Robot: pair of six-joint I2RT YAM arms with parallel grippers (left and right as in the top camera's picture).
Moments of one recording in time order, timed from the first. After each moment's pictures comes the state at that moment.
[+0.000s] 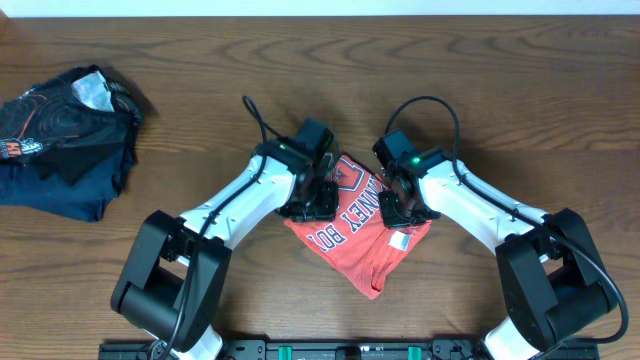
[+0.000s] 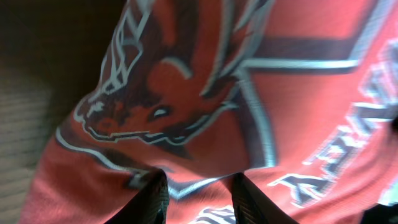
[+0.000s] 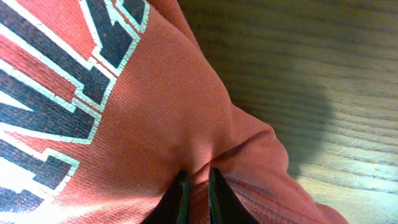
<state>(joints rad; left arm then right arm) -0.53 1.78 1.11 -0.80 0.34 -0.44 0.50 1.78 1.06 -0.85 -0.01 0.37</state>
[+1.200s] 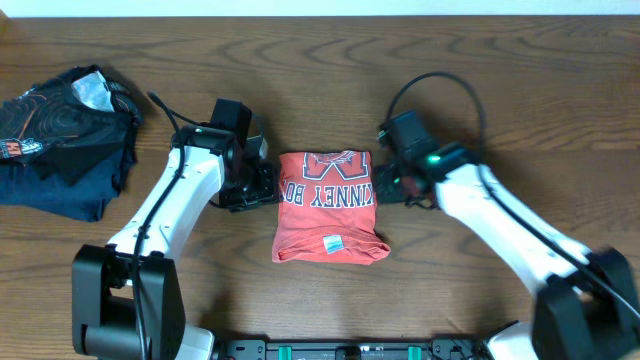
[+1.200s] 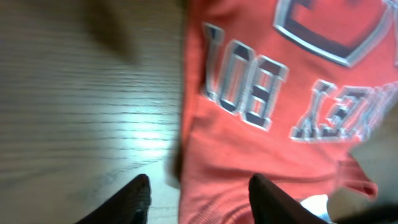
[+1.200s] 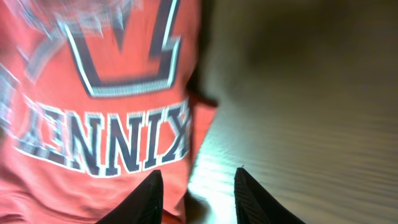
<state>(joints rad) -0.19 1.65 1.13 -0.99 0.34 -0.28 0.48 1.60 1.11 -0.73 -0.07 0.41</state>
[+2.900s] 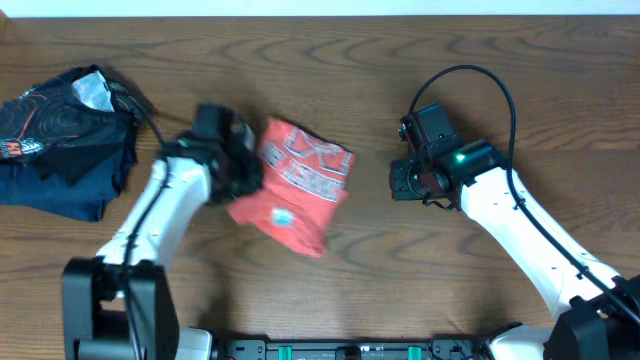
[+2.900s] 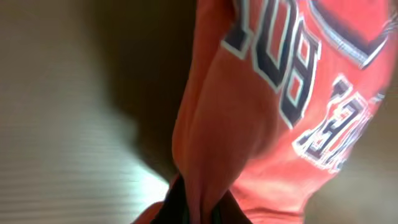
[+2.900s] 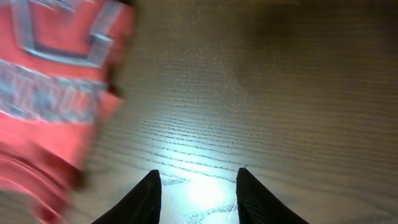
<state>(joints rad) -0.11 1.60 1.07 -0.79 0.23 -0.24 0.44 1.53 1.13 -0.83 -0.05 0.40</state>
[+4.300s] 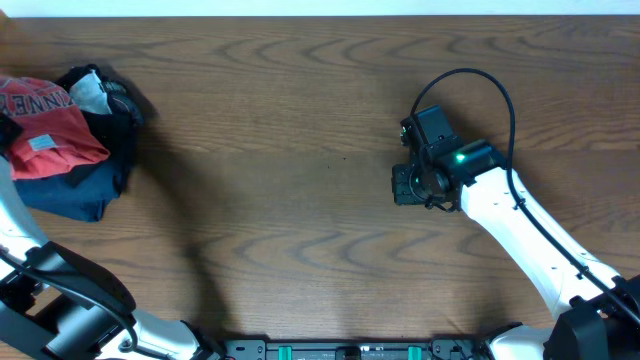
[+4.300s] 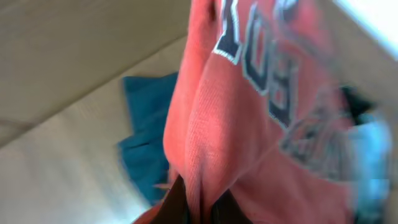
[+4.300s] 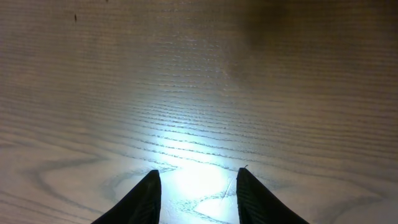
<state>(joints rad) 0.72 1.77 1.62 -0.67 -0.05 -0.21 0.44 1.53 1.13 -0.88 -0.04 0.40</state>
